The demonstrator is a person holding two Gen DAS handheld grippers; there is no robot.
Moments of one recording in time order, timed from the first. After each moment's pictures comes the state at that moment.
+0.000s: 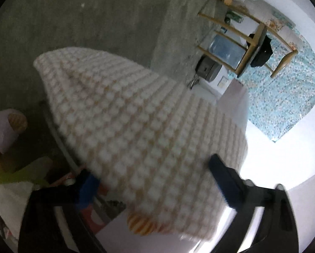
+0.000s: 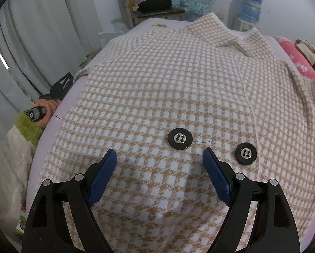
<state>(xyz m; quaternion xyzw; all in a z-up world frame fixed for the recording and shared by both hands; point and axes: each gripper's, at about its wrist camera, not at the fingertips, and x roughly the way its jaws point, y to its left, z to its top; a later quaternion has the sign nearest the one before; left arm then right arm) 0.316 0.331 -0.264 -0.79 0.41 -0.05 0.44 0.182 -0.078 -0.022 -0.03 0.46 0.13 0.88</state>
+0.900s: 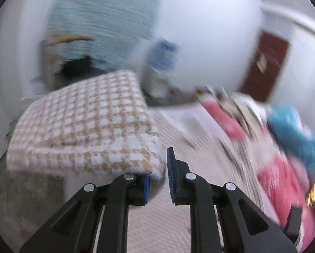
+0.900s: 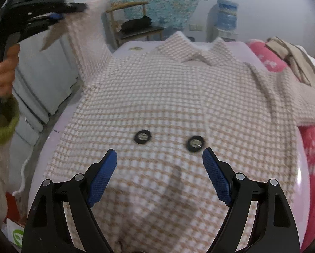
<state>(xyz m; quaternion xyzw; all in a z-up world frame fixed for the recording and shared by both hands) 0.286 0.038 0.130 -0.04 0.34 -0.20 0.92 0.139 -0.135 0.009 0.01 0.42 0.08 0.91</state>
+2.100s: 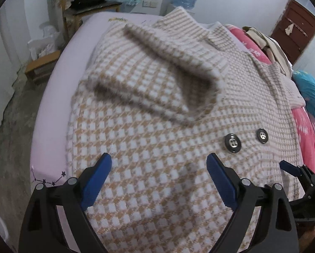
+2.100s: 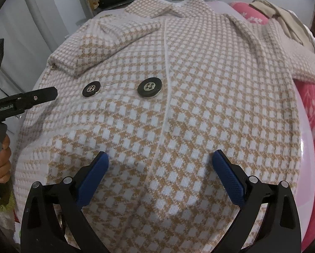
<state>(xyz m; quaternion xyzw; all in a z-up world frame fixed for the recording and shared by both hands) 0.242 0.041 -0.028 -0.05 0.51 -0.12 0.85 0.141 -0.170 -0.052 0.02 0.51 0.04 0.86</state>
